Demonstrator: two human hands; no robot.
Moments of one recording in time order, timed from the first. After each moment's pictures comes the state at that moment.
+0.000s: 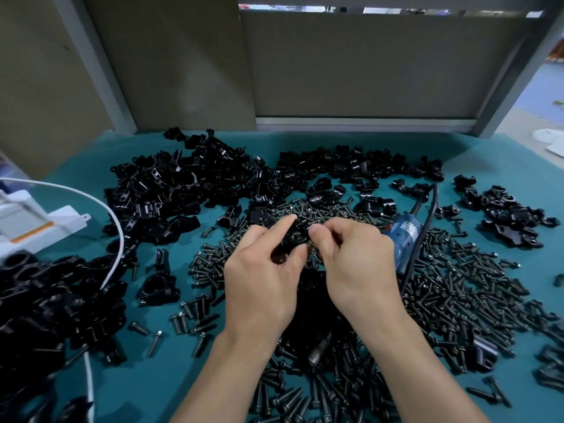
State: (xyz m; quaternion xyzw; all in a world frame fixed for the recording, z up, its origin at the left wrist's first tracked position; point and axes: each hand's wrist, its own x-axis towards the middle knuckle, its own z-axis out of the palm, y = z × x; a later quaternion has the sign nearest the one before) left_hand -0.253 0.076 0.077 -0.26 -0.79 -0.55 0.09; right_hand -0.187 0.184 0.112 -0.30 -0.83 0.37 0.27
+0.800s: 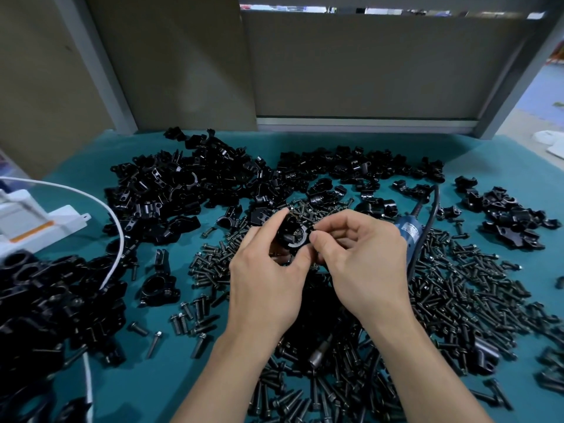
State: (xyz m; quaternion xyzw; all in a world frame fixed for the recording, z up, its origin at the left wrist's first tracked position) left_hand -0.257 0.078 0.076 -0.25 -0.80 -0.54 0.04; right_hand -0.184 0.187 0.113 -0.24 -0.78 0.45 0.35
